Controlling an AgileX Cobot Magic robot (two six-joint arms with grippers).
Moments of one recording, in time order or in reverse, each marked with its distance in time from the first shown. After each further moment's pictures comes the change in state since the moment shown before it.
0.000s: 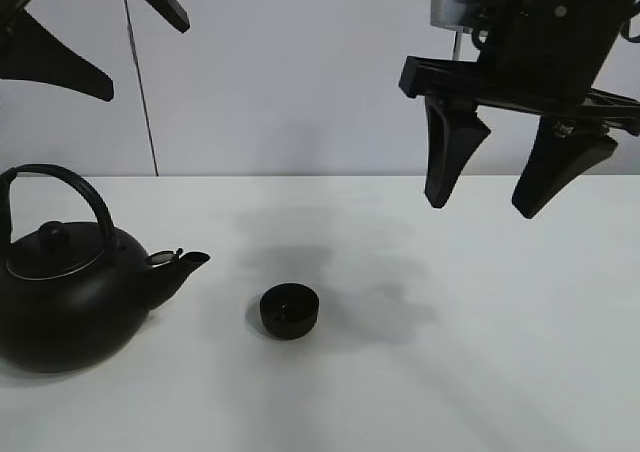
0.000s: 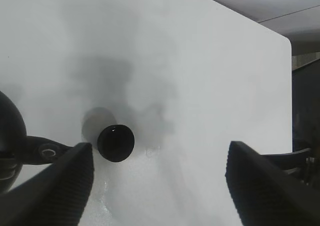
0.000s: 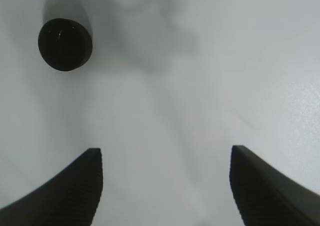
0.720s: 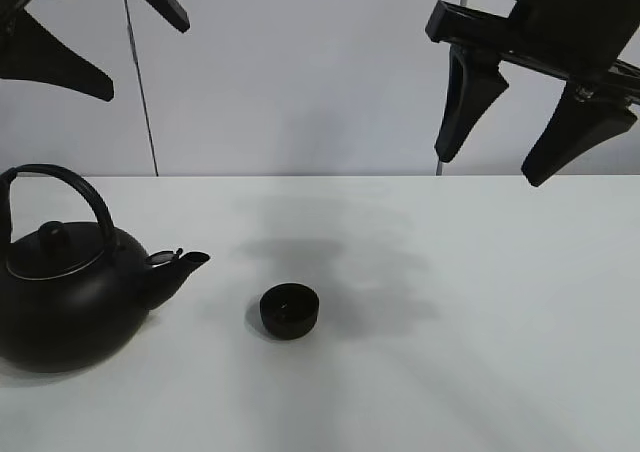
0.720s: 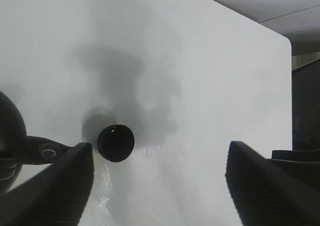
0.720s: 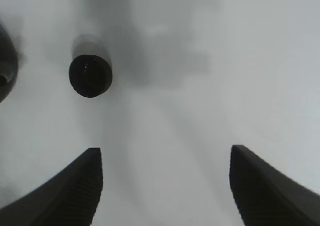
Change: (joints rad) left arm 0.000 0.000 0.000 0.000 0.000 0.000; right arm -0.082 -0.069 0.019 0.084 -0.036 0.000
